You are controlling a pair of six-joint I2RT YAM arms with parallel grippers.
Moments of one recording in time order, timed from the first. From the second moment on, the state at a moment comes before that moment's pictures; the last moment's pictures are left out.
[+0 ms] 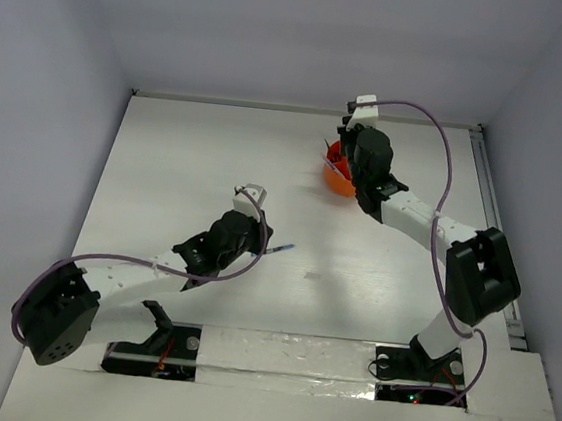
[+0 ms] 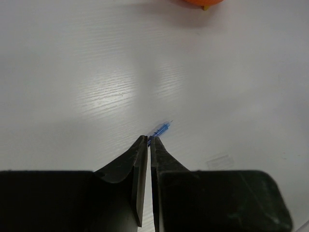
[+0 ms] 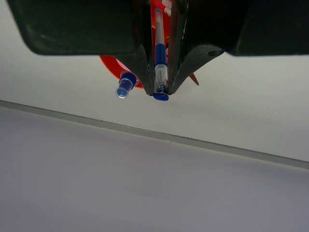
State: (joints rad) left arm -0.82 1.12 0.47 0.24 -0.25 -0.48; right arm 0.54 1.67 1.17 0.48 0.44 -0.13
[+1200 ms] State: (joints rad) left arm -0.82 1.24 0.52 0.17 -0.26 -0.42; right arm 0.54 1.67 1.04 0.52 0.39 -0.03
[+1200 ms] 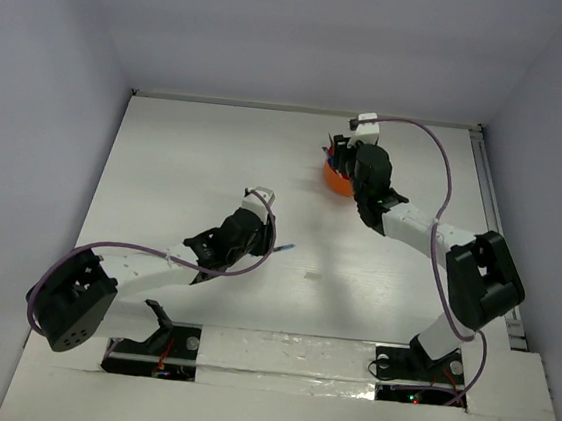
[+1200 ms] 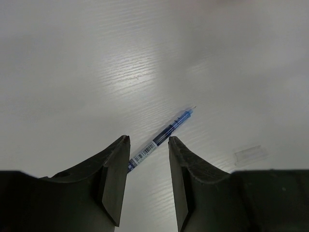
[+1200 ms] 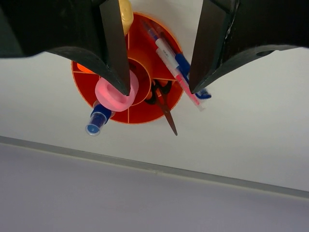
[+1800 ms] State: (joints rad) left arm -0.82 1.24 0.52 0.11 -0.28 -0.40; right arm 0.54 1.25 0.78 0.23 0.09 0.36
